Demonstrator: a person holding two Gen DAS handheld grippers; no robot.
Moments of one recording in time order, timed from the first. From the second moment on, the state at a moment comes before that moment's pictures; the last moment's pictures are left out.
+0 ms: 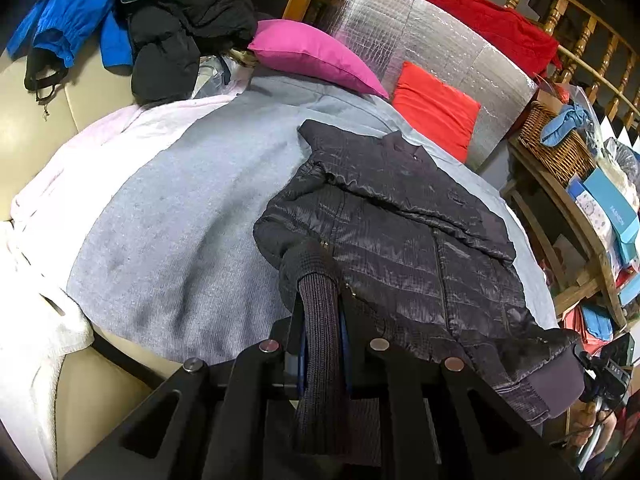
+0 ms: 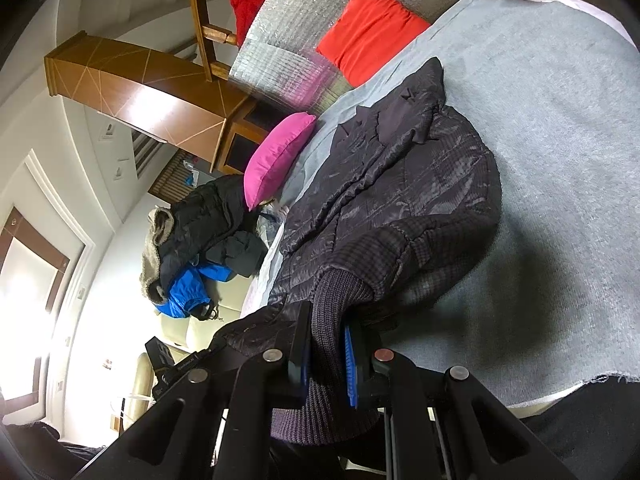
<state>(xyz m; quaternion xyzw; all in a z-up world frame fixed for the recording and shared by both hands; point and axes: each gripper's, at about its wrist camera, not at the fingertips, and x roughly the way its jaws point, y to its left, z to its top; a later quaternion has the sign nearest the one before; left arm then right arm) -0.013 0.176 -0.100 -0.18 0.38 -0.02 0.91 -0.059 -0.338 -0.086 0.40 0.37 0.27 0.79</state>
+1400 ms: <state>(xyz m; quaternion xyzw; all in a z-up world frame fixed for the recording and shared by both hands) 0.030 0.173 -0.052 -0.17 0.32 -0.06 0.93 -0.028 -0.344 -0.049 0.39 0.33 0.27 0.82</state>
